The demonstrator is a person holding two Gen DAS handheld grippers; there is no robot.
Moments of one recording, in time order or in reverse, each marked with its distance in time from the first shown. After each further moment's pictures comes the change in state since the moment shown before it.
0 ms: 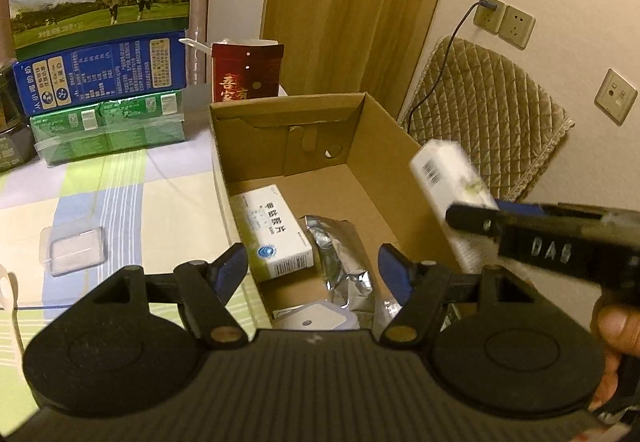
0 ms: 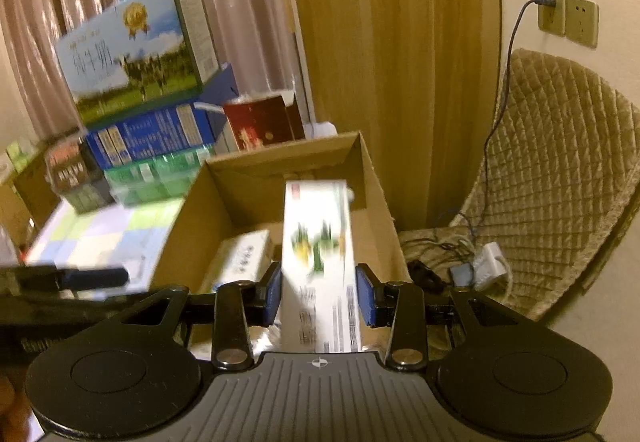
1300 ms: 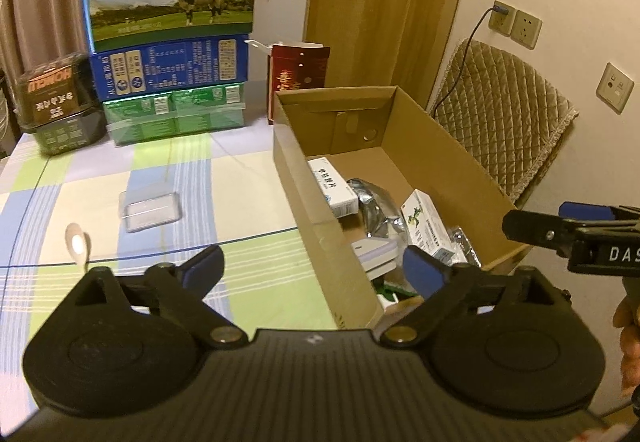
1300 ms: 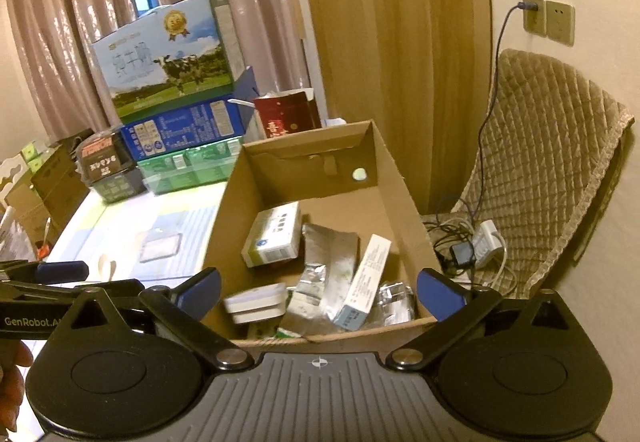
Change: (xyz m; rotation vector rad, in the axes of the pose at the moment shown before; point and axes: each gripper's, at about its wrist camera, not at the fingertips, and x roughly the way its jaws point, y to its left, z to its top) left arm -0.095 0.026 -0.046 -0.007 -0.019 0.093; right arm -0.084 0.043 -0.042 -0.017 -0.007 0.004
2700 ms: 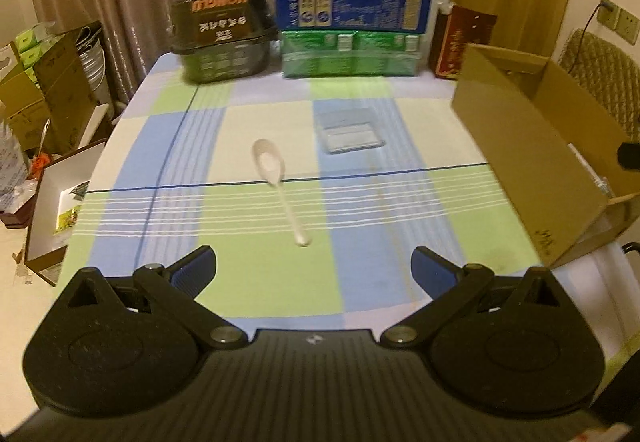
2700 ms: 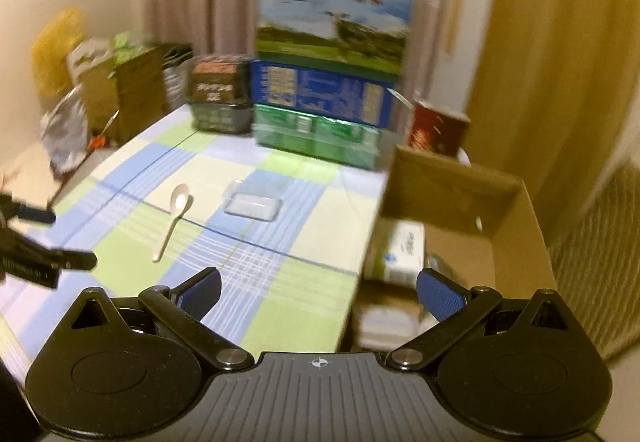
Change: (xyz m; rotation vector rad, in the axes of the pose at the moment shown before) left arm -0.040 0.192 -0.077 -0.077 0.077 0.240; right arm 0.048 0.142 -0.007 -0.493 0.029 0.147
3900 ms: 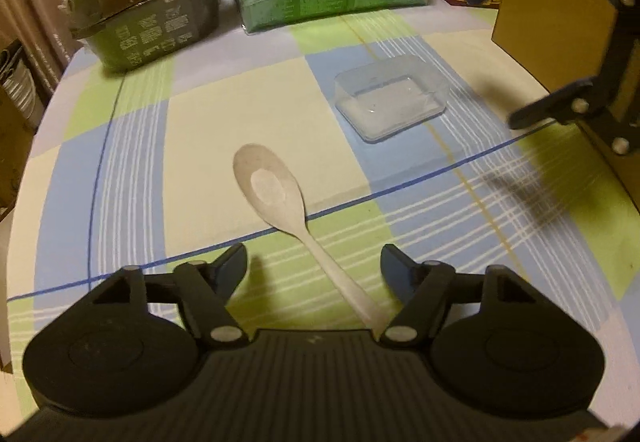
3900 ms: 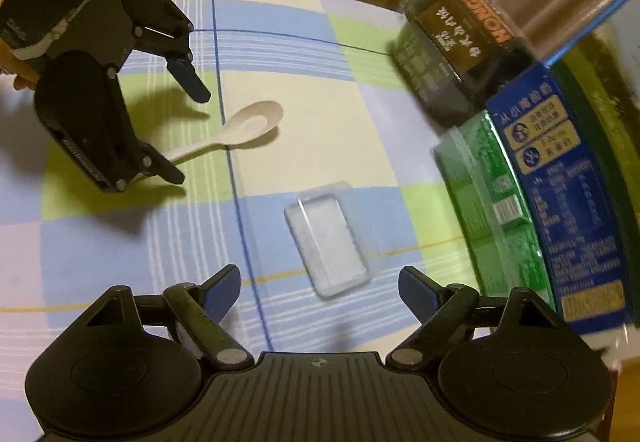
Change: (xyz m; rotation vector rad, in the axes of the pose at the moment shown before) left arm 0.189 0.043 0.048 0.226 0.130 -0.108; right arm 0.266 0.070 0.063 -0.869 0.222 0.318
